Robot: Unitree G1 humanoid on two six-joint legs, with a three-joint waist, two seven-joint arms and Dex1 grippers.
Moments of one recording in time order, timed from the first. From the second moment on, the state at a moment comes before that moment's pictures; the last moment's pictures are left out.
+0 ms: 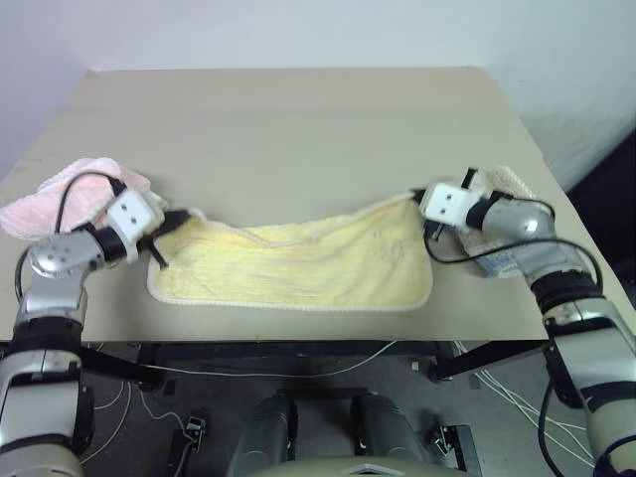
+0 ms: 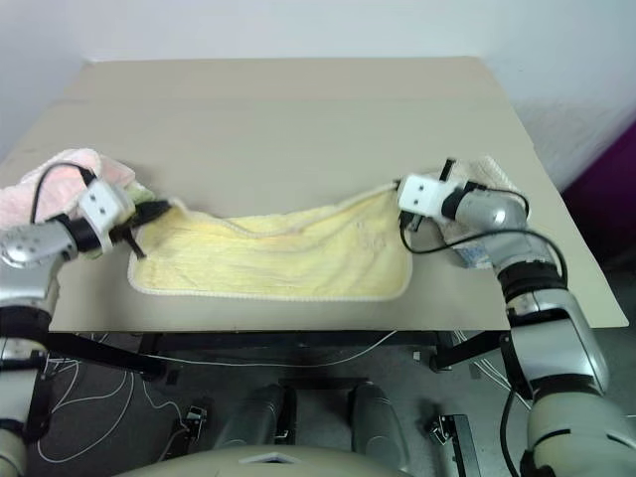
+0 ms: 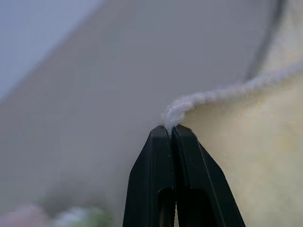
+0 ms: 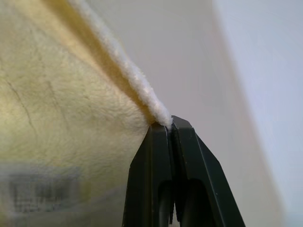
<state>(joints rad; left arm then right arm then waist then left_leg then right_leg) -0.65 0.78 0.10 0.74 -0.16 -0.36 -0.94 -0.89 -0.69 0.19 0.85 -0.26 -0.51 0.63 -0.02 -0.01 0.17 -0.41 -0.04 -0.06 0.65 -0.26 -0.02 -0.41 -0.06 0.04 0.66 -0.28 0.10</state>
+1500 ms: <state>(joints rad) 0.03 1.03 0.37 0.16 -0.42 0.15 -1.26 -0.10 -1.05 -0.17 -0.29 0.52 0.37 1.29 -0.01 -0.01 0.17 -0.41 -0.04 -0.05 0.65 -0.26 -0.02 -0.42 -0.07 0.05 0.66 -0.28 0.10</state>
